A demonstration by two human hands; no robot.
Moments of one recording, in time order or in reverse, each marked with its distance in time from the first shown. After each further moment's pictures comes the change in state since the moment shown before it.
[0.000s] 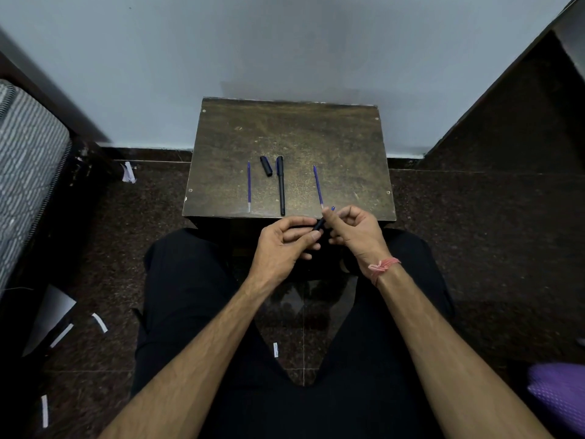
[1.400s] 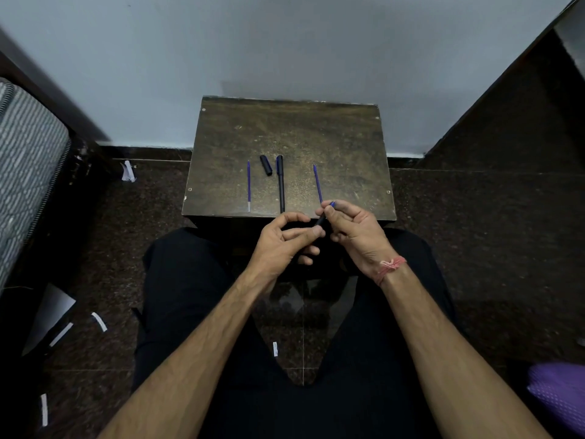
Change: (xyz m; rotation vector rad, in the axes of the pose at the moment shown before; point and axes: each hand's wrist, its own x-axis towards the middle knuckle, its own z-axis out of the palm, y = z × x) left_hand -0.004 0.017 0.001 -0.143 -0.068 -0.169; right_hand 0.004 0.002 -0.009 0.203 -0.210 0.005
